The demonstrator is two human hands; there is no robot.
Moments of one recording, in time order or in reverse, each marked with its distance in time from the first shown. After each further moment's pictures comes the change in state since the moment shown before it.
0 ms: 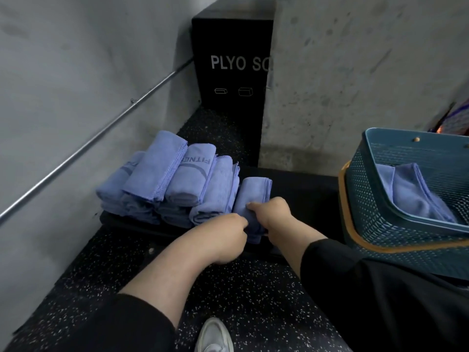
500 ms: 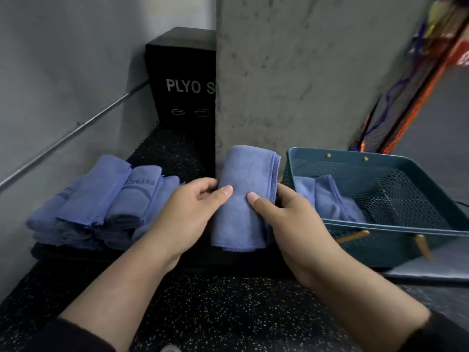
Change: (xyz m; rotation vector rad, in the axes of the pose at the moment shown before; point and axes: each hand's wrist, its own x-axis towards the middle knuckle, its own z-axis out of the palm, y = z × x) left_hand -0.035 0.081 -0.034 -1.130 0.427 0.294; right_hand -0.155 -0.021 -0.153 0.324 -0.107 -0.525
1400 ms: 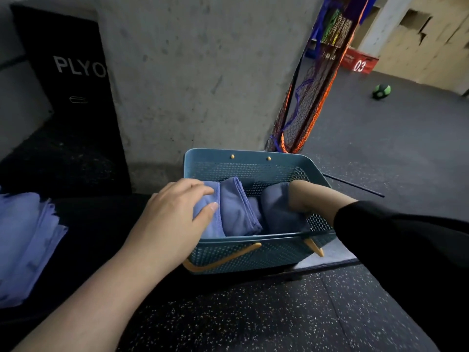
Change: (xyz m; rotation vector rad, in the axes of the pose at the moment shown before) left_hand 0.052 0.006 0.140 0.748 -0.153 0.429; right_hand 0.128 0.016 -0.267 -1.530 0.002 0.619
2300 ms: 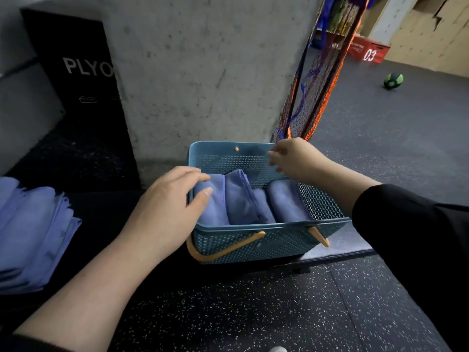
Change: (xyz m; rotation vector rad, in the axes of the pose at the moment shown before) left_hand -0.001 -0.009 -0.003 -0.049 0.111 -0.001; right_hand -0.018 -0.015 -0.032 0.428 0.462 -0.356
